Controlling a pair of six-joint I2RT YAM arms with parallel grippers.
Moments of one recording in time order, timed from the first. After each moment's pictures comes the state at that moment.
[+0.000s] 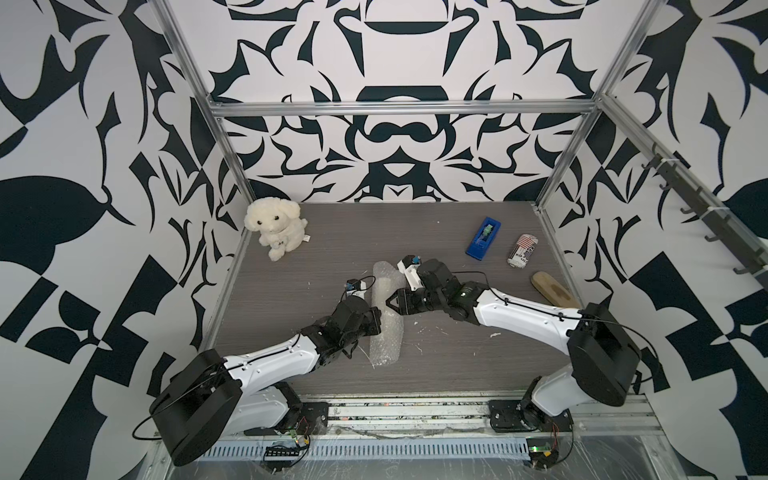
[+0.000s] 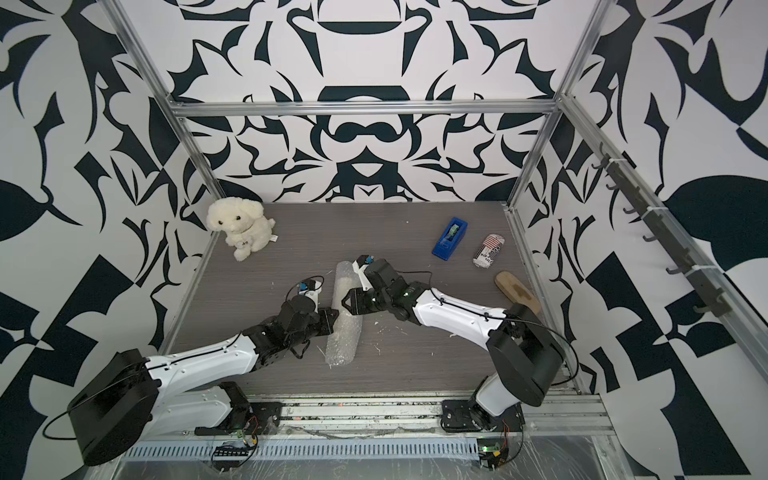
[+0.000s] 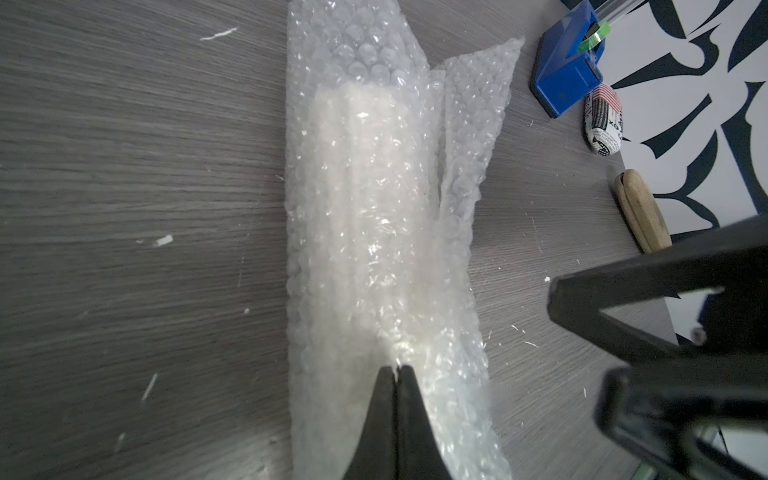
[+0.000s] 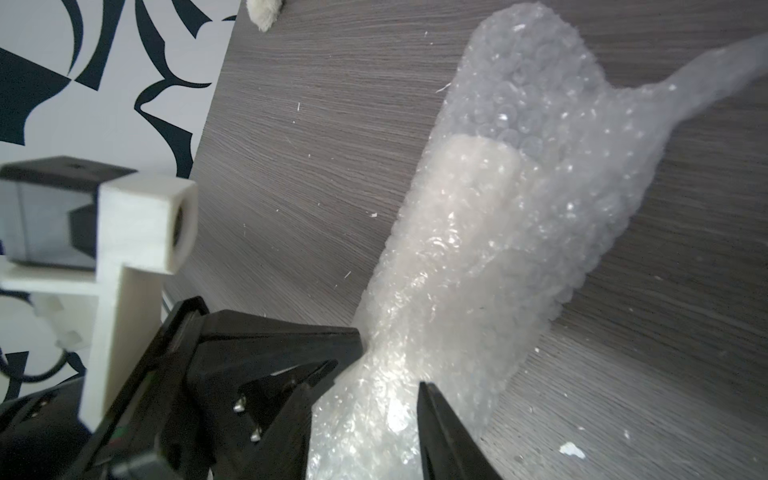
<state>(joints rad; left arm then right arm) -0.82 1.20 0.43 0.12 -0.07 -0.81 0.81 1.55 0.98 -0.16 -0.28 0.63</state>
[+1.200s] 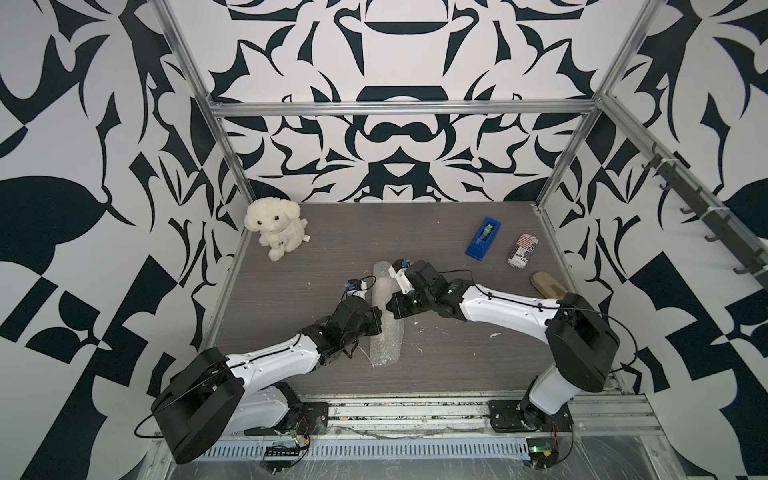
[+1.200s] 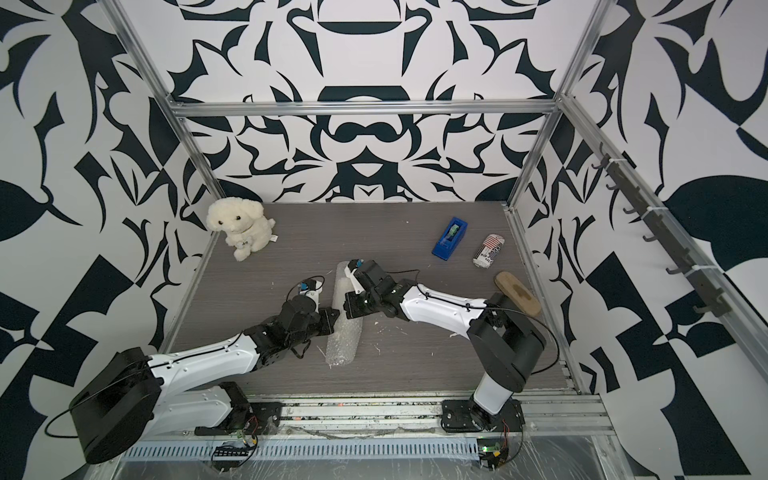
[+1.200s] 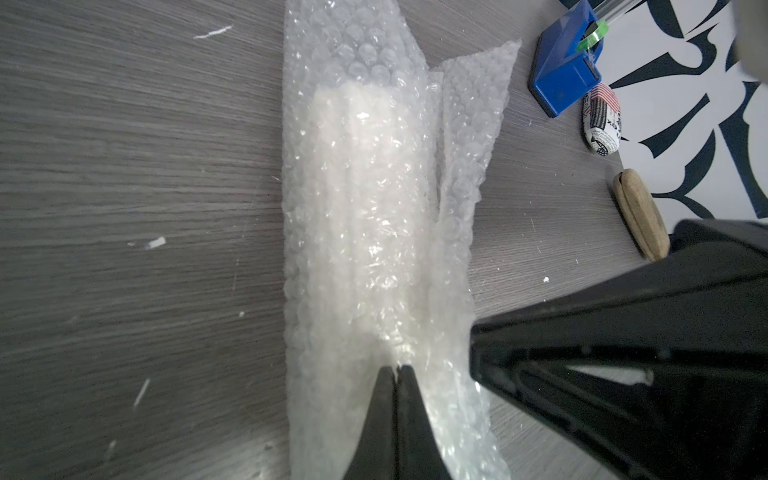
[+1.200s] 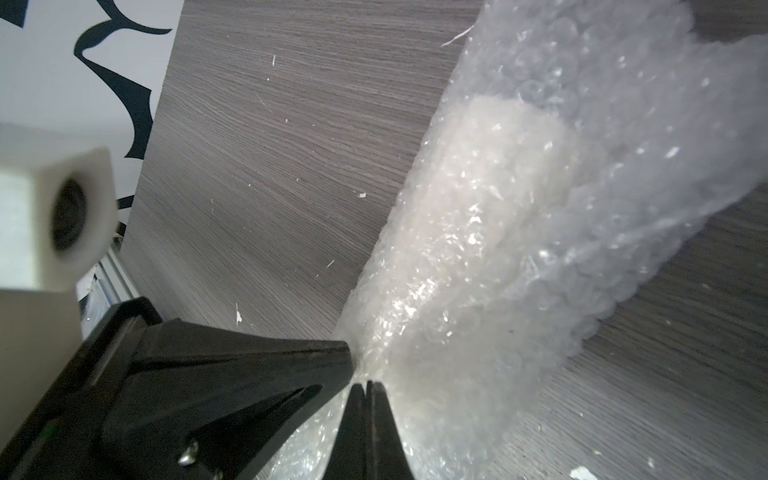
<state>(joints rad) -0.82 1.21 0.43 0.14 -0.07 -0.81 0.84 1.65 1.03 -0.22 -0.27 0.57</state>
